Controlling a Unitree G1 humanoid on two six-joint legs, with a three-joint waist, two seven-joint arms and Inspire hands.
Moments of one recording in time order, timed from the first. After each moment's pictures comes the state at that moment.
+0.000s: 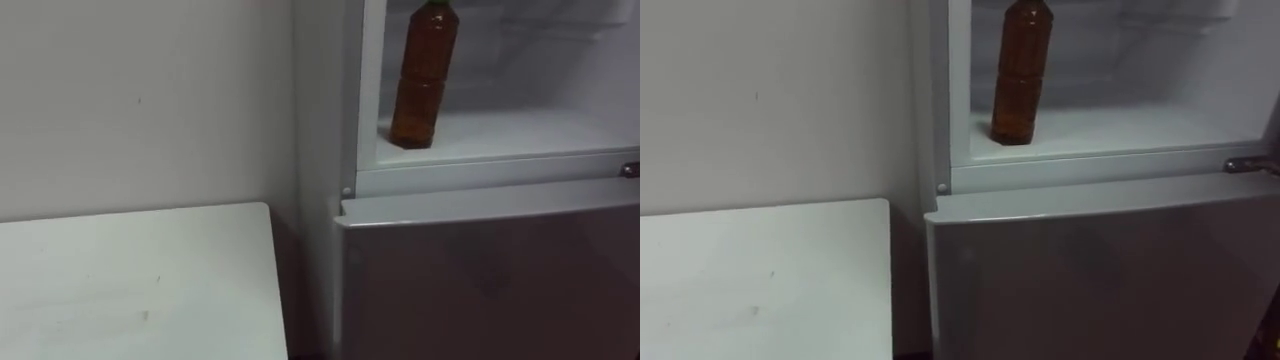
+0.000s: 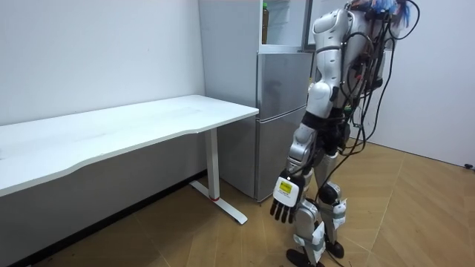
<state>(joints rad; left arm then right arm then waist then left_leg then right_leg) 0.34 0.21 0.17 1.09 -0.09 0.15 -0.04 0.19 -0.25 -0.55 0.25 1.27 -0.03 -0.55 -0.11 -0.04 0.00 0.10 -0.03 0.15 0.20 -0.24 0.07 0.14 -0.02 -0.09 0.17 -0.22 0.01</state>
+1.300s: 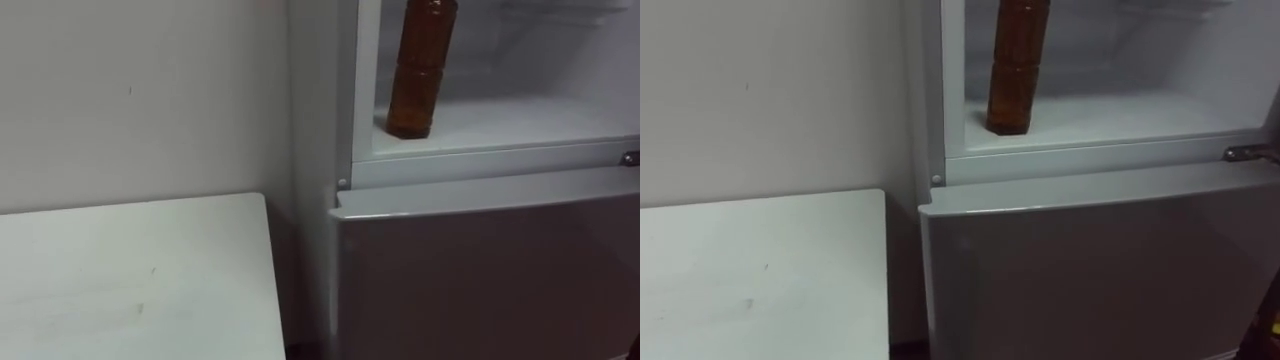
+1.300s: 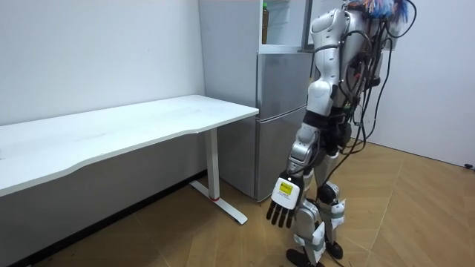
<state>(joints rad) 0.33 0.19 0.23 1.16 -0.07 0.06 0.04 0.14 -0.31 -0.64 -0.29 0.53 -0.07 -1.02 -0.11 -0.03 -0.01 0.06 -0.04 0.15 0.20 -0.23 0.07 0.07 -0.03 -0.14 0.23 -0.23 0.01</state>
